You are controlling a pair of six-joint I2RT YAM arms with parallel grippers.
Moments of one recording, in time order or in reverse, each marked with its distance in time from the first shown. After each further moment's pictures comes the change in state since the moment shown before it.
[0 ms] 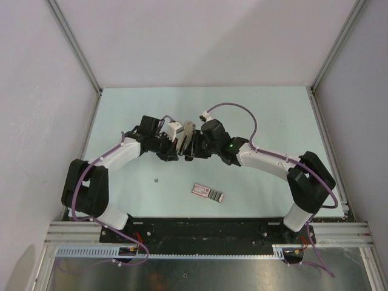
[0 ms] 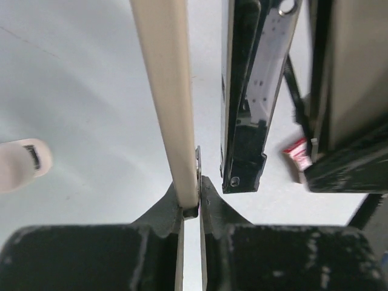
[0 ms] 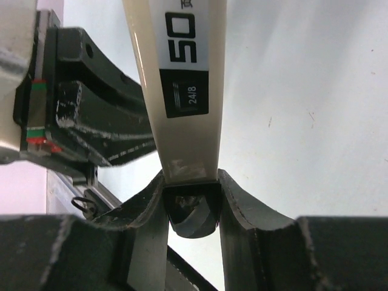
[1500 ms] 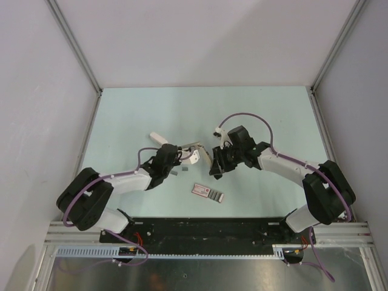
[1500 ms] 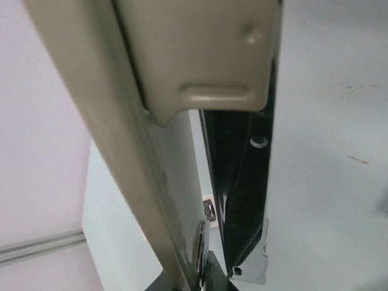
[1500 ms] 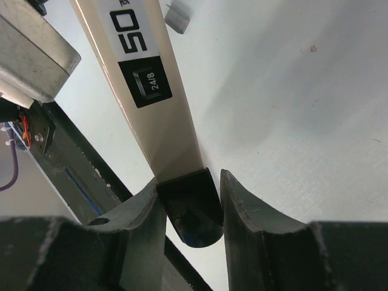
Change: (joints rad) left arm -0.340 -0.104 -0.423 0.719 -0.954 0.645; right arm -0.201 -0.178 -0.261 -0.177 -0.365 -0.502
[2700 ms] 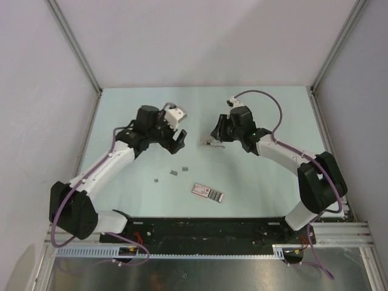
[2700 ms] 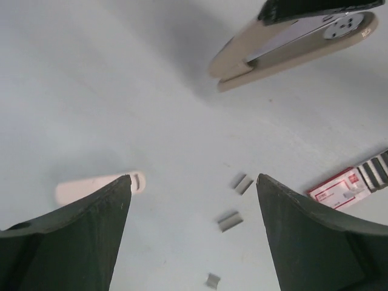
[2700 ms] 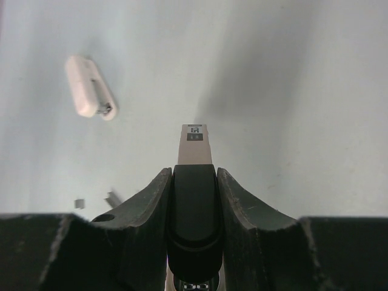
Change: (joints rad) left arm 0.202 -0.083 0.526 -0.694 0.681 -0.614; right arm -0.070 0.094 0.176 0.235 0.362 0.238
